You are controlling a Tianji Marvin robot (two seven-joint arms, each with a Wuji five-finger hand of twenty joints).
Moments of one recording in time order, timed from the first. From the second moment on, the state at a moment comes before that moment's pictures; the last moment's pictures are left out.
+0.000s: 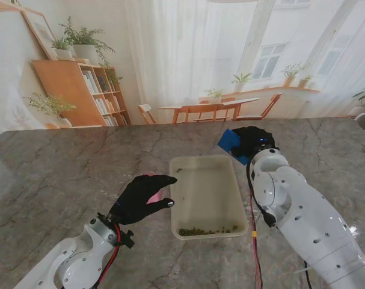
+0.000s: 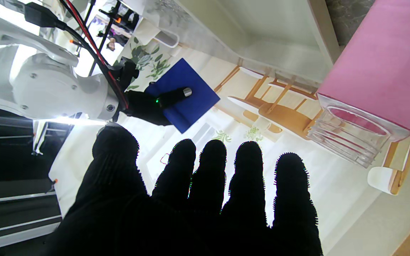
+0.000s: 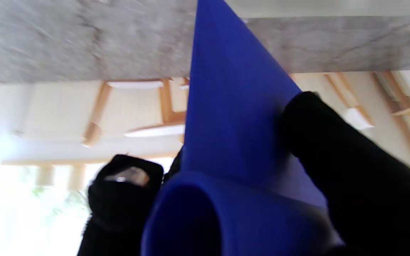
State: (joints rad) left arm 1.75 -1.11 -1.18 -1.75 0.76 -0.38 0.21; right arm -1.27 -1.09 1.12 -1.51 -1.00 0.33 0.06; left_hand 0.91 -0.01 -0.02 -0.14 0.50 0.23 0.16 0.52 0.57 0.19 0.11 0.33 0.48 0.19 0.17 0.36 0.12 0.24 0.57 0.52; right_hand 0.45 -0.75 1.09 -0.33 0.71 -0.45 1.40 1.09 0.98 -0.16 1.16 1.02 1.22 -0.31 1.41 0.68 1.11 -0.11 1.61 0.55
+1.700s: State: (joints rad) left arm 1.72 -1.10 -1.15 -1.74 0.77 -0.33 0.19; right arm -1.05 -1.17 1.17 -0.97 -0.32 0.73 0.08; left_hand 0.91 -0.01 -0.02 -0.14 0.50 0.23 0.16 0.52 0.57 0.19 0.11 0.33 0.48 0.19 0.17 0.36 0.12 0.24 0.57 0.52; right_hand 0.48 -0.71 1.05 -0.23 0.50 -0.09 0.87 0.59 0.82 0.06 0.94 0.75 0.90 0.04 1.03 0.56 0.64 0.23 1.41 0.55
